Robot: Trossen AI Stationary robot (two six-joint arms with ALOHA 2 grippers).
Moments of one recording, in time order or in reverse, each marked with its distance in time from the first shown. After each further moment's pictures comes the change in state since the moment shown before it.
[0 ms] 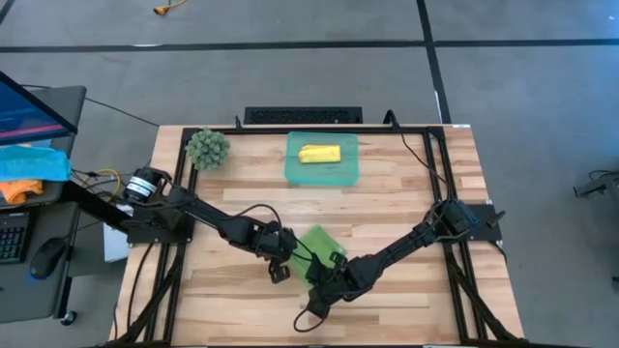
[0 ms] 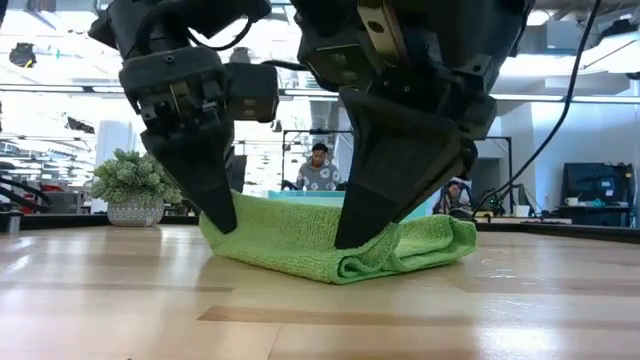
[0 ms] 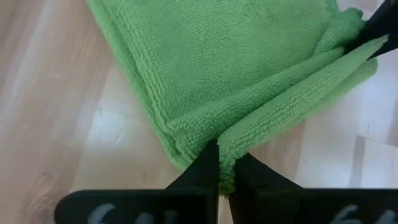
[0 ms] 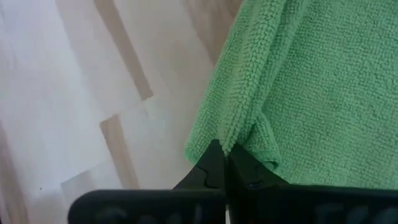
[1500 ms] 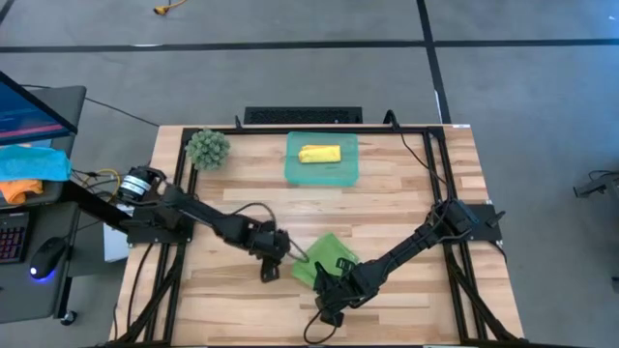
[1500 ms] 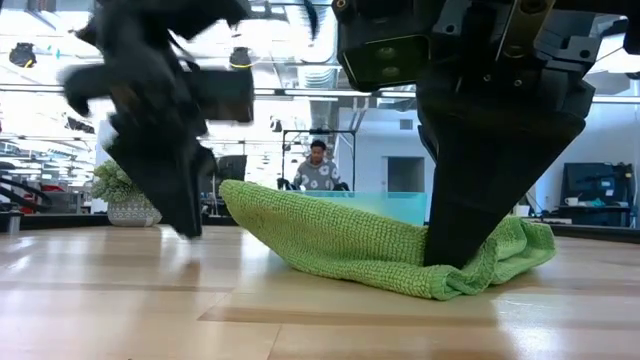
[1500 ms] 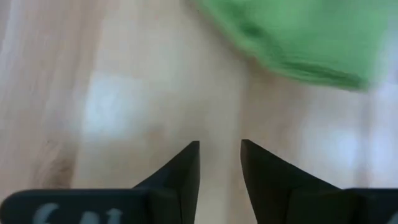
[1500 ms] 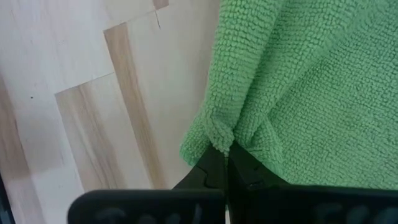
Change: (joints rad) left arm -0.022 -0.048 -0.056 0.006 0.073 0.097; right arm -0.003 -0.002 0.000 -0.107 -0.033 -0.100
